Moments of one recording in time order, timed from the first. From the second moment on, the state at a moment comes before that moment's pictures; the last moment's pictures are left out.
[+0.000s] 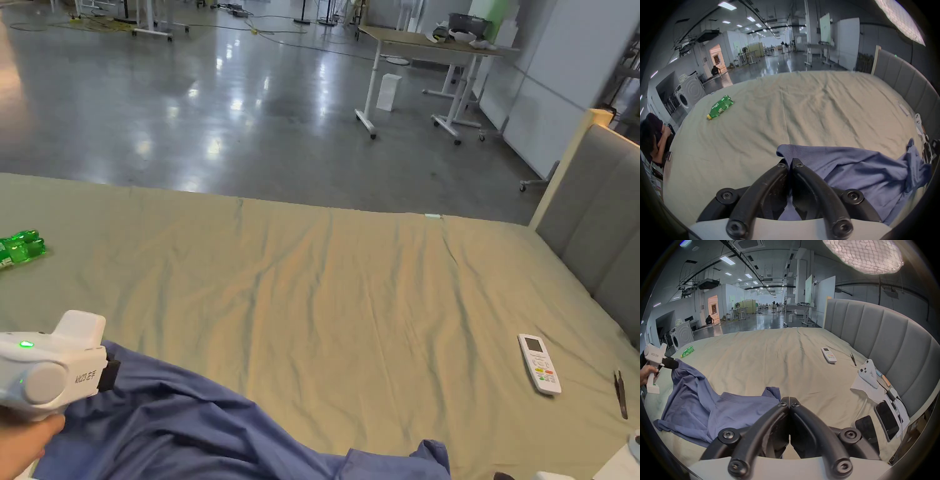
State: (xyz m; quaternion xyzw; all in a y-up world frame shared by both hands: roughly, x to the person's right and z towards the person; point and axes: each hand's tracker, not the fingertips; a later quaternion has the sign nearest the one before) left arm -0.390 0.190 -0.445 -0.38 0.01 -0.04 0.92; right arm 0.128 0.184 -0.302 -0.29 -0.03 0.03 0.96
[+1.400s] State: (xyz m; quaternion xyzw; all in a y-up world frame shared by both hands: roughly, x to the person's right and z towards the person) left arm -0.409 0.281 -0.310 -0.27 0.05 0.00 0.96; right arm 0.105 0.231 -0.422 -0.33 0.09 -0.04 0.94
